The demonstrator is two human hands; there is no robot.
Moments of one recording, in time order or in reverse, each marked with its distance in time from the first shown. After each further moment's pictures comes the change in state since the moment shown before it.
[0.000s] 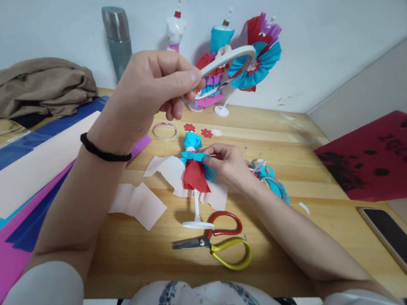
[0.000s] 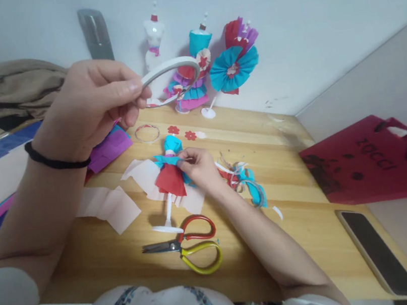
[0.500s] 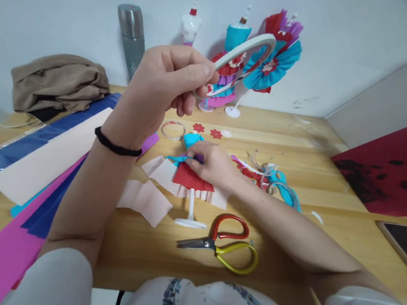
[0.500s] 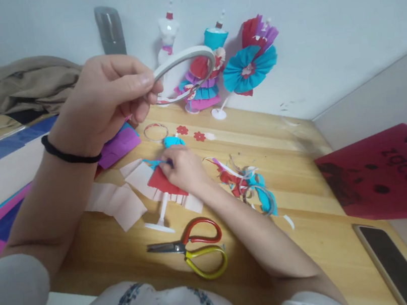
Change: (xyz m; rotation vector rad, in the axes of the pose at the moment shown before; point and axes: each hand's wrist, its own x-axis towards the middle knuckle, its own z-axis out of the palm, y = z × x) left_hand 0.002 0.000 0.002 -0.134 0.023 0.022; right_hand 0.013 -0.027 0.039 -0.732 -0.183 -0.373
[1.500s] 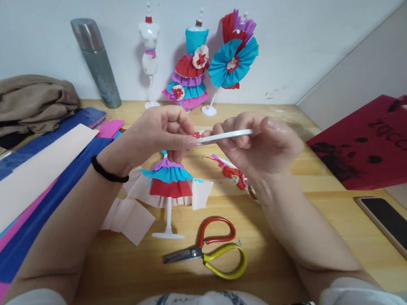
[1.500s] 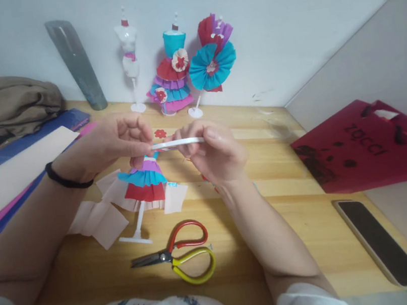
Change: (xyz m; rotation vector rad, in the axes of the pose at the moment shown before) left_hand -0.001 -0.036 0.019 0.039 -0.359 -0.385; right_hand -0.024 0.017 -0.080 1.231 0.323 -0.316
